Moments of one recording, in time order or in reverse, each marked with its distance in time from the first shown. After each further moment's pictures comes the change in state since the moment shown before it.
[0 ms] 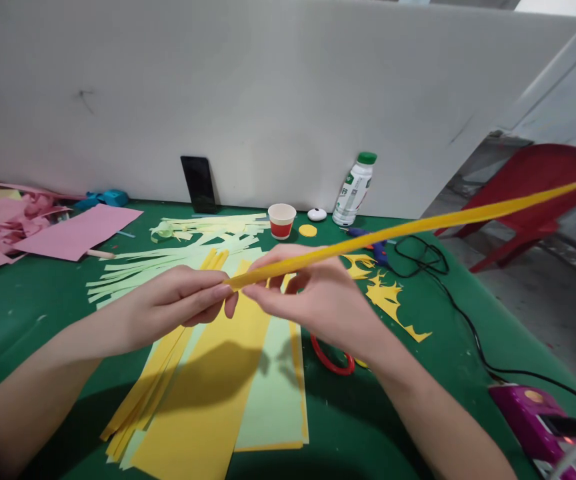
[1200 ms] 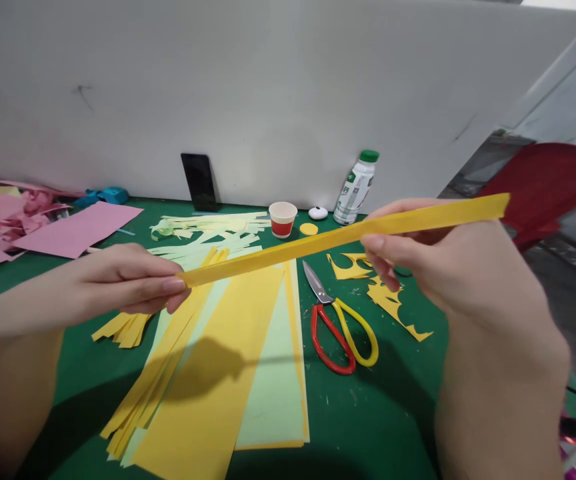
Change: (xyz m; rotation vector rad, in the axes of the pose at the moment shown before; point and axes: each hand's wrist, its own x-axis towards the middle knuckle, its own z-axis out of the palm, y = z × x) left_hand -0.024 -0.002 -0.036 0.092 0.000 -0.118; right_hand -0.011 0.013 -0.073 -0.051 0.334 -0.022
